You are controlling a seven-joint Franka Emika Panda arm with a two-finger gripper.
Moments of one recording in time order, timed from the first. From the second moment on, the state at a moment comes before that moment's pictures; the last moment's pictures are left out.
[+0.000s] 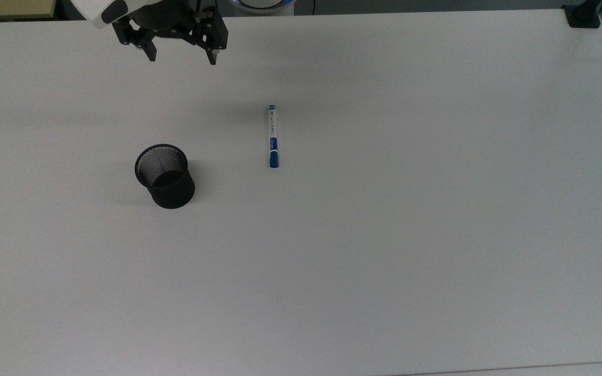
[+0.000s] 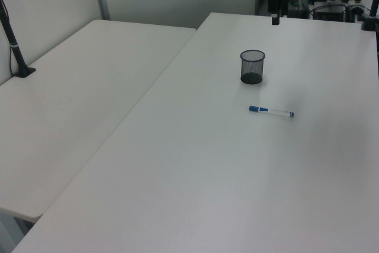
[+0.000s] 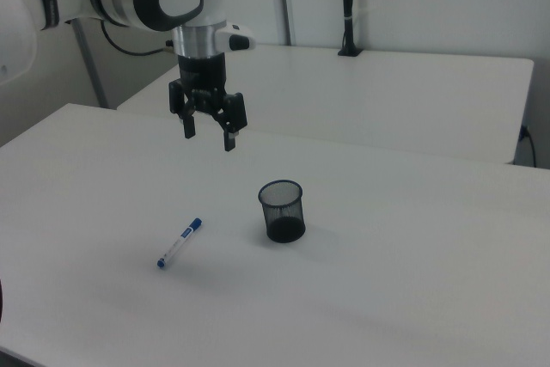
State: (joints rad) arm -0.06 0.18 -0.06 -1.50 0.03 1.56 -0.07
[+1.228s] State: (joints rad) arm 0.10 0.43 -0.04 -1.51 0.03 1.82 -0.01
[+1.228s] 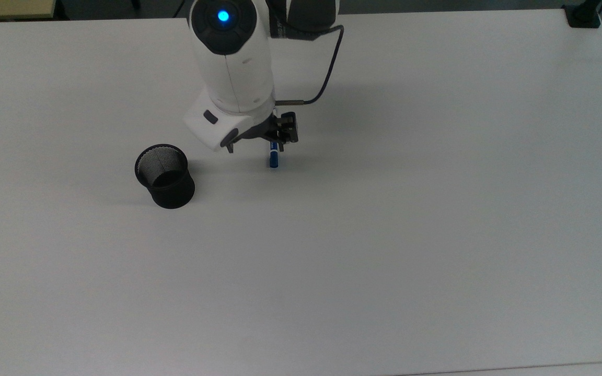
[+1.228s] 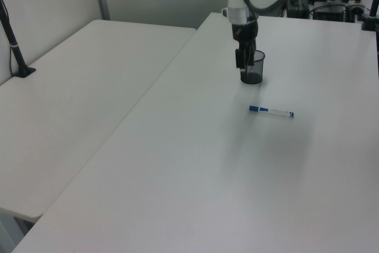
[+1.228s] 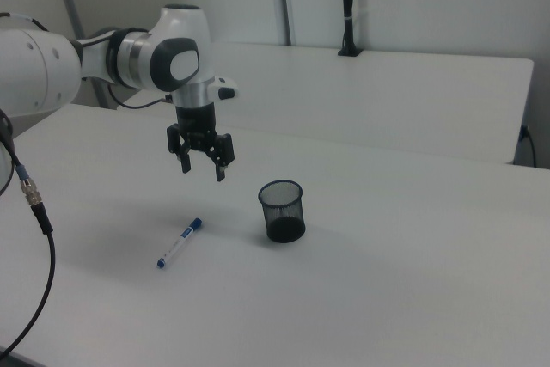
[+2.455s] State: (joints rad) arm 0.17 0.56 -0.04 -1.51 -0.01 1.93 0.06
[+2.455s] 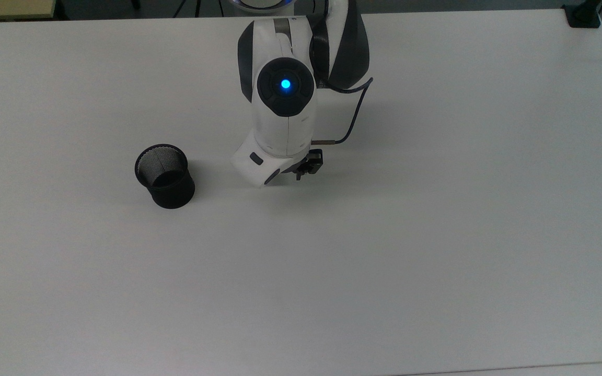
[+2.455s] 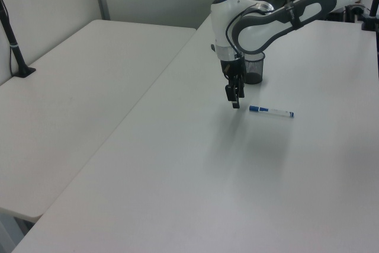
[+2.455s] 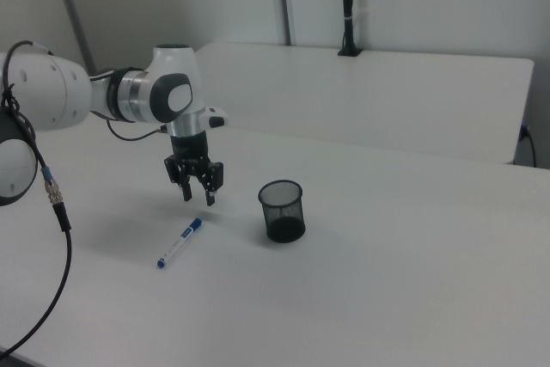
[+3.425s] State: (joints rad) arm 0.21 0.53 -0.05 -1.54 -0.04 1.79 -0.03
